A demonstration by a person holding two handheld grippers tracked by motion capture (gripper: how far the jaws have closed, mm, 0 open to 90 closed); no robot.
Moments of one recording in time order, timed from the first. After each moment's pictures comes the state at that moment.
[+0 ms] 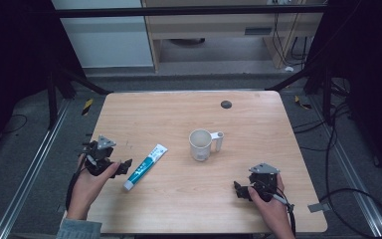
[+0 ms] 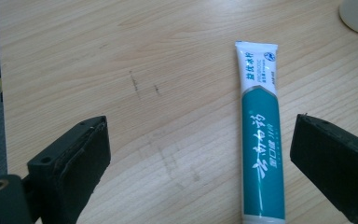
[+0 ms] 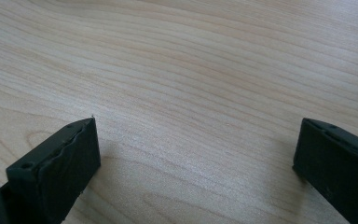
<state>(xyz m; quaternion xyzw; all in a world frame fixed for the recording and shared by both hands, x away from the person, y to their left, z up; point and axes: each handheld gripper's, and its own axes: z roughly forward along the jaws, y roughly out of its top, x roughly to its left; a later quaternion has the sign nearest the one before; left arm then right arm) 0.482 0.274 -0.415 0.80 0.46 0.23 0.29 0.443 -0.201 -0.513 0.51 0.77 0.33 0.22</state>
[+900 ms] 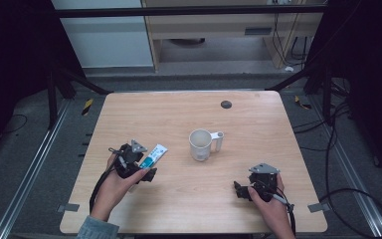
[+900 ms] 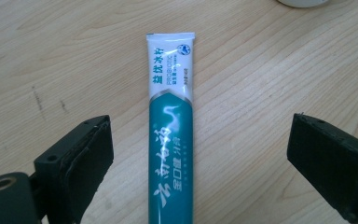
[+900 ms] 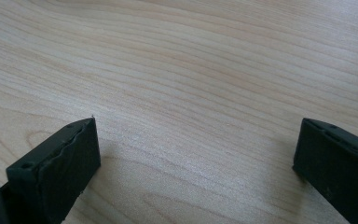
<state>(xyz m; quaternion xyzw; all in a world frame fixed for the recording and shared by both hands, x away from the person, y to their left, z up) 0.487 0.201 -0.429 0.86 0.41 0.18 0.25 0.443 -0.201 -0.513 0.51 0.77 0.33 0.22</state>
